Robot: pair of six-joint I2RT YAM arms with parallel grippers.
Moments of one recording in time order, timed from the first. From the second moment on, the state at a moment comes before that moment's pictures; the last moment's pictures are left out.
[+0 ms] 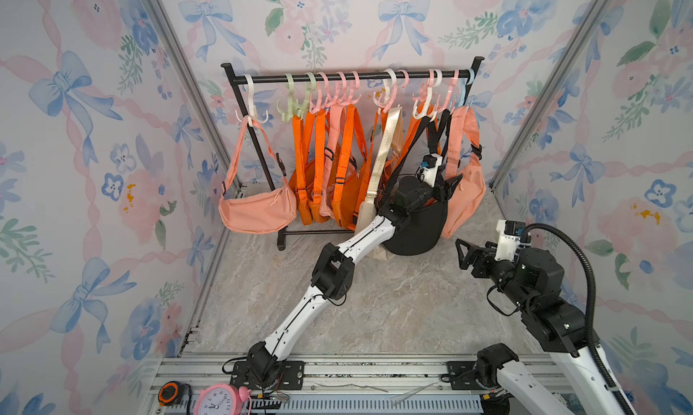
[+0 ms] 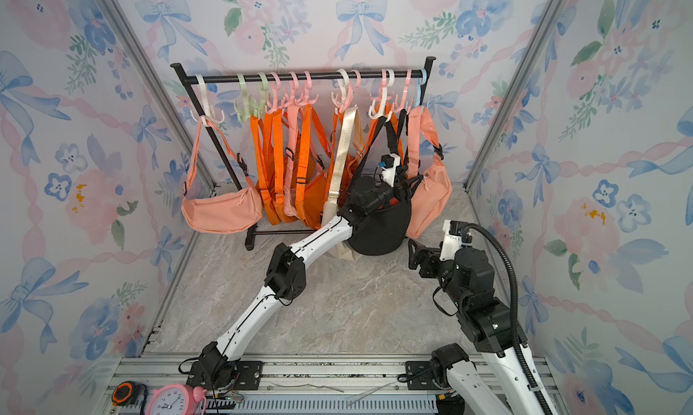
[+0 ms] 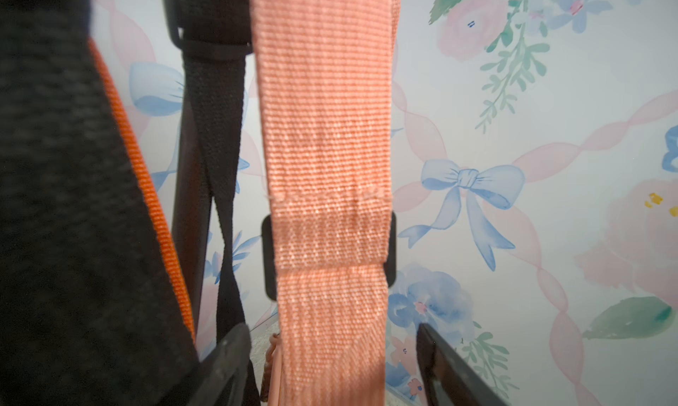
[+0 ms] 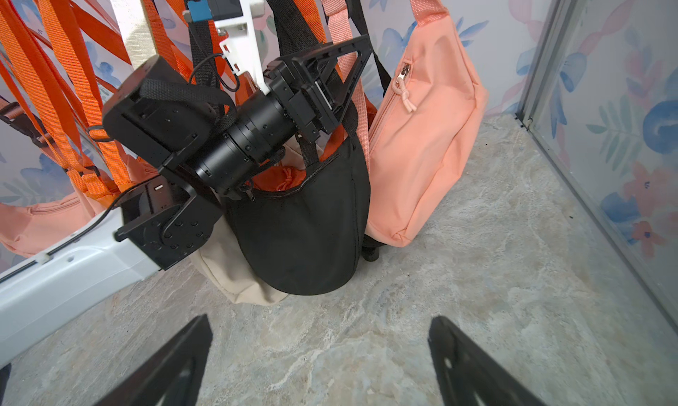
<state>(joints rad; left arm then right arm) -0.78 2.72 2.62 0.38 0.19 -0.26 0.33 0.62 0.89 -0.61 0.11 0.33</state>
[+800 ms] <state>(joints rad) -0.81 2.74 2.58 0.48 0.18 -0.28 0.31 0.60 0.96 -0.69 0.11 0.32</state>
